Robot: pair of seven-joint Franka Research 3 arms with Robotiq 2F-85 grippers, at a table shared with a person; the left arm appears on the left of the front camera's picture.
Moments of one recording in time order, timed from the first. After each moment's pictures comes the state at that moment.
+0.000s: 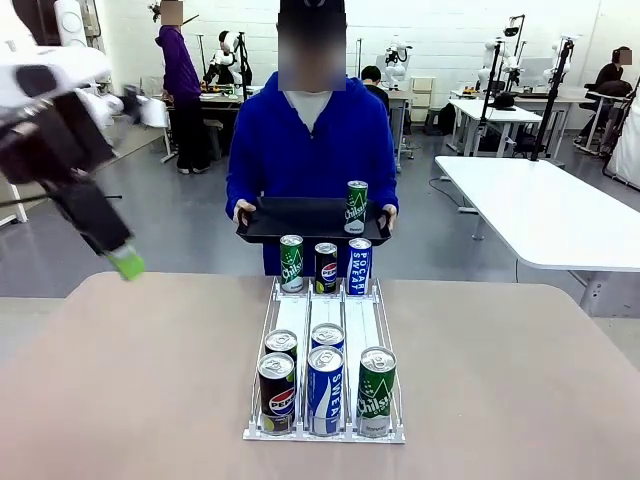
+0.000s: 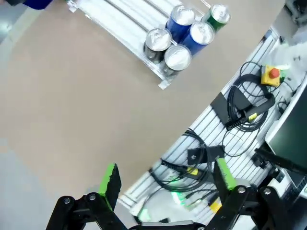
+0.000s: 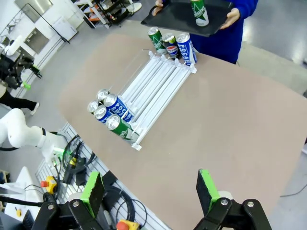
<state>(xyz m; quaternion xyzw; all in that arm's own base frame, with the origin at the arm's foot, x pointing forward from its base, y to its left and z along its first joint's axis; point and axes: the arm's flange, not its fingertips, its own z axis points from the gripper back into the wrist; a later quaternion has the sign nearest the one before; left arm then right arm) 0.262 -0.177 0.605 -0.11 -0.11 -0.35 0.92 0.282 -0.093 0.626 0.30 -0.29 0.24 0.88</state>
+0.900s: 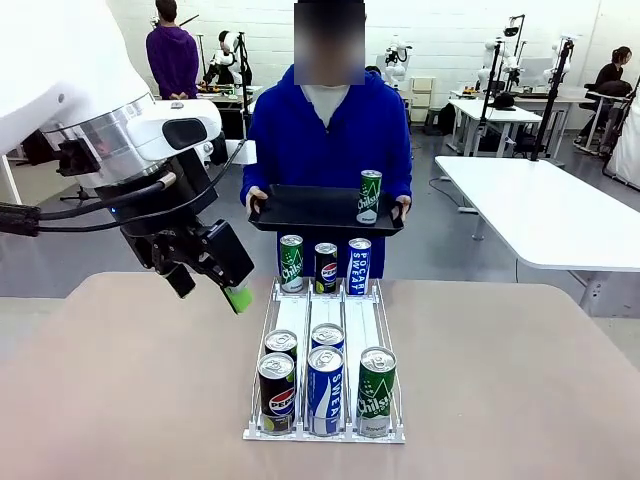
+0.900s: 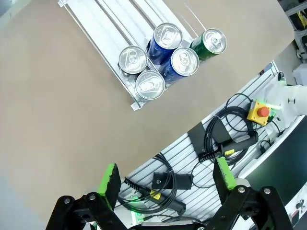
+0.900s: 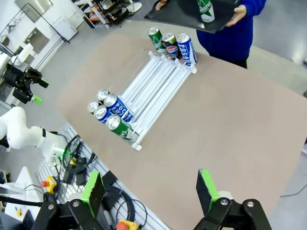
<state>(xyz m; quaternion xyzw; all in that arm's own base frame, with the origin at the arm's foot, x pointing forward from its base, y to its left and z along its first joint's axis) 0.256 -0.250 0.577 -0.13 -0.11 -0.27 0.95 0.282 -0.093 0.626 0.30 -0.29 0.24 0.88</state>
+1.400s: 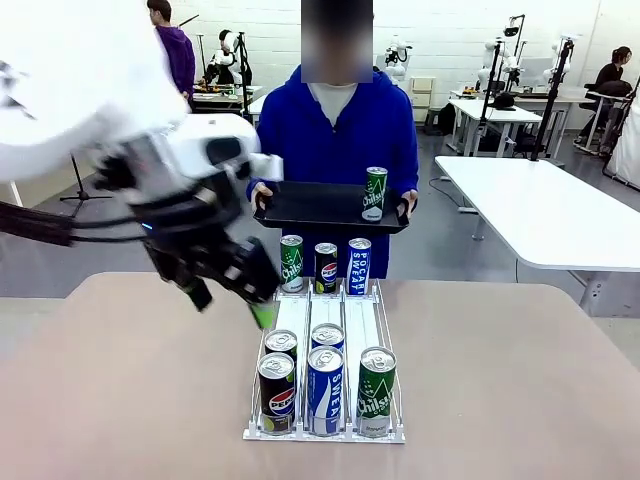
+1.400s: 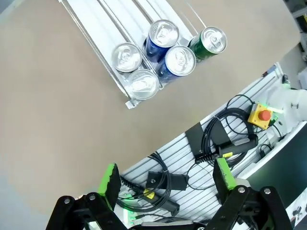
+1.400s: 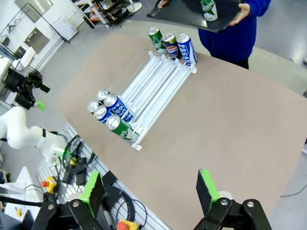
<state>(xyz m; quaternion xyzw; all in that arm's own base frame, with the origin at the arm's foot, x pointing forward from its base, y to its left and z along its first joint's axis) 0.246 -0.290 0.563 -0.10 -0.10 -0.24 0.96 0.282 -0.093 0.626 0.30 -0.29 0.24 0.88</state>
